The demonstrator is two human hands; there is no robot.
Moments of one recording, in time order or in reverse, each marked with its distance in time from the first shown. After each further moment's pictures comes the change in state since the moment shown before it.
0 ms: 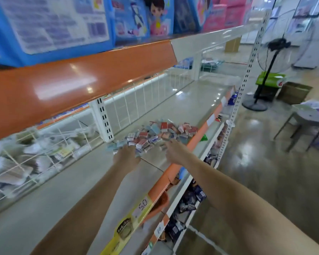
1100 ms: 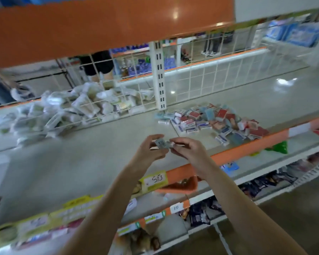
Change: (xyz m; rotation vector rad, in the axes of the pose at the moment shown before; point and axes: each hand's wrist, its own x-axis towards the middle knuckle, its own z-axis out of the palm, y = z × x) left_hand -0.108 0.032 0.005 -1.379 0.278 -0.414; right_hand -0.024 -0.023 0.022 1.371 -0.378 -0.295
